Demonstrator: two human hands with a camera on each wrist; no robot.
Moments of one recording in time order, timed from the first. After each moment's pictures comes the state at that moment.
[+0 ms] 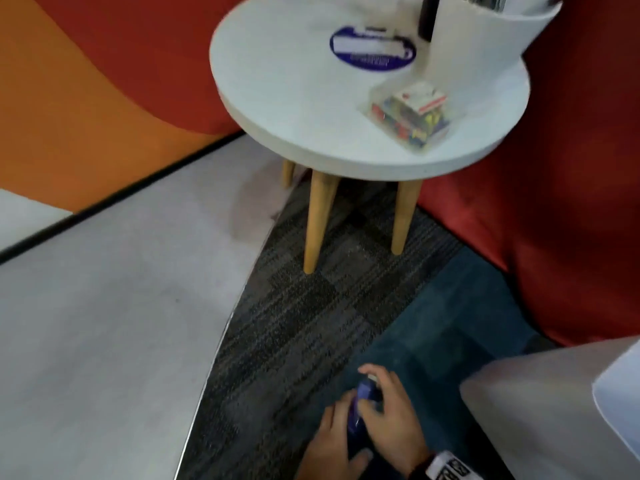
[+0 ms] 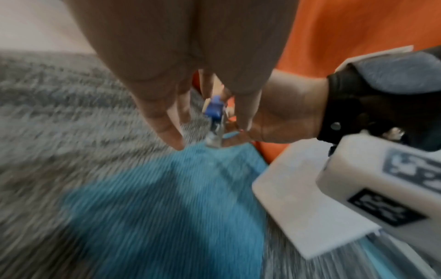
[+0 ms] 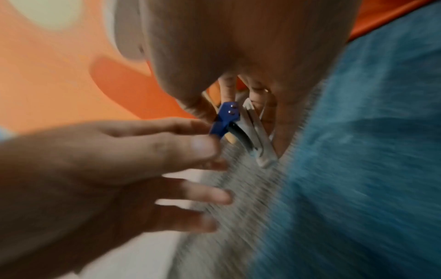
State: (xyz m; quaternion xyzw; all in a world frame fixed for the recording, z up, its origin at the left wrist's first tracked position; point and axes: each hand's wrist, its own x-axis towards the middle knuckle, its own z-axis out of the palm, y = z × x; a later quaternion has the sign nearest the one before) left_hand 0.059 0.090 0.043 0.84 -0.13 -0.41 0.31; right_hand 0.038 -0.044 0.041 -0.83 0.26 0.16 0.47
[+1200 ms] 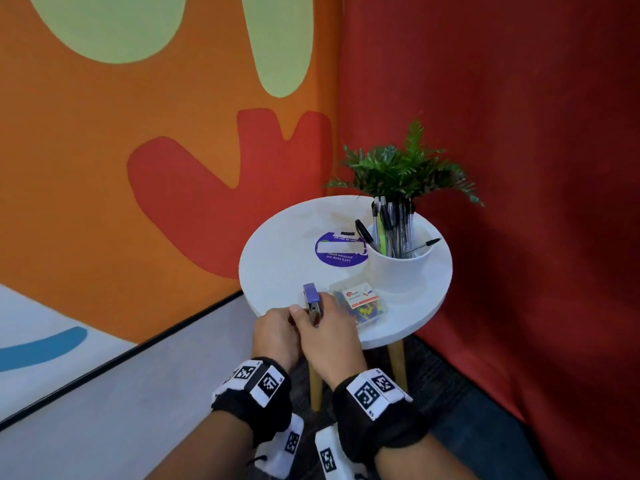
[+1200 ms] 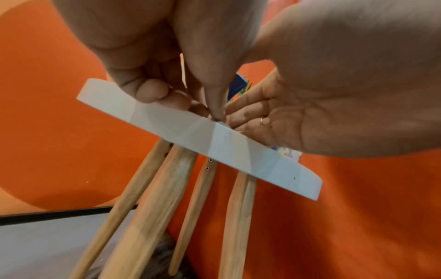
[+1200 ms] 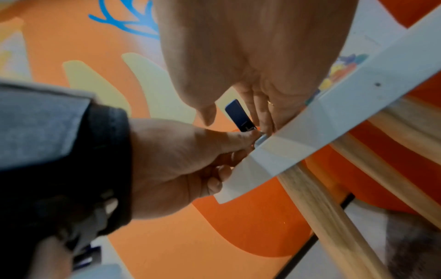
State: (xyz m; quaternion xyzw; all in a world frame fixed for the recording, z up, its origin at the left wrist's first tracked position) left_hand 0.298 0.015 0.291 0.93 -0.01 0.00 0.37; right_hand 0.264 -0.078 0.291 -0.86 0.11 -0.11 0.49
